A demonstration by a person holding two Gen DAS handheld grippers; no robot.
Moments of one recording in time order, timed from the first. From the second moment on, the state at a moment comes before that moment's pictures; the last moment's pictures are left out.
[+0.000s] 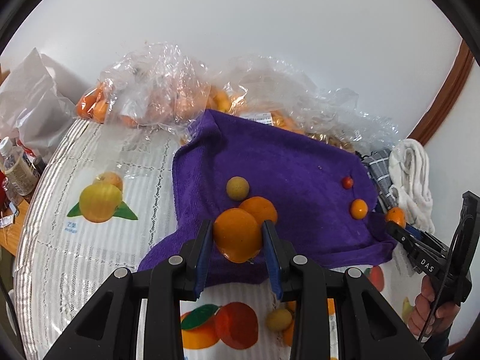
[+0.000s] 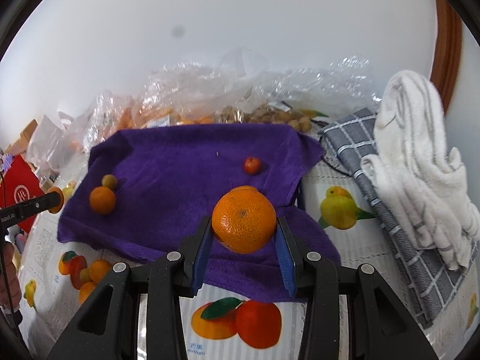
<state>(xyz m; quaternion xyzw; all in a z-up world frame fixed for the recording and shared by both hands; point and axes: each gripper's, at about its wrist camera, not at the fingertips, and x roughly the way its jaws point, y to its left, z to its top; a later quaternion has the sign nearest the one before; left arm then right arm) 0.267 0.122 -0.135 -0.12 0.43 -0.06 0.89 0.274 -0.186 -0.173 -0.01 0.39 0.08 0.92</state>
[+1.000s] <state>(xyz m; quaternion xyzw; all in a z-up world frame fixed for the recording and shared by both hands) 0.305 0.100 -0.174 -0.14 0.46 -0.08 0.87 0.313 -0.183 -0.216 -0.04 0.43 0.07 0.90</state>
